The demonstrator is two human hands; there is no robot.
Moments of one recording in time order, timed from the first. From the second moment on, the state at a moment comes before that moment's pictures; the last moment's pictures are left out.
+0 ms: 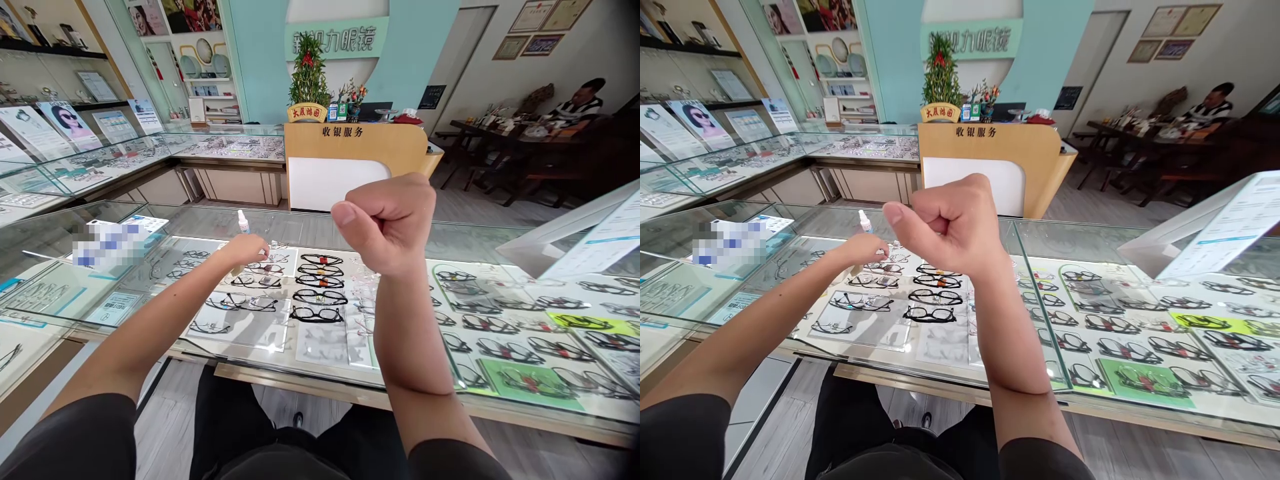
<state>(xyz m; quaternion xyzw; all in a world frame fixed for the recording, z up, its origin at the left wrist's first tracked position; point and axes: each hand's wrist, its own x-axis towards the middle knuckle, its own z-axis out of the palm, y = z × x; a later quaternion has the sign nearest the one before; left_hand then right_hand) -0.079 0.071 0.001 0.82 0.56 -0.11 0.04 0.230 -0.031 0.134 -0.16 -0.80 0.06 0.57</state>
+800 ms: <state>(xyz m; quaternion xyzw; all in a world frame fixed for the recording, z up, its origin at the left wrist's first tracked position) -0.005 -0.017 0.141 0.70 0.32 0.62 0.14 0.233 -0.014 0.147 -0.11 -0.64 0.52 0.55</state>
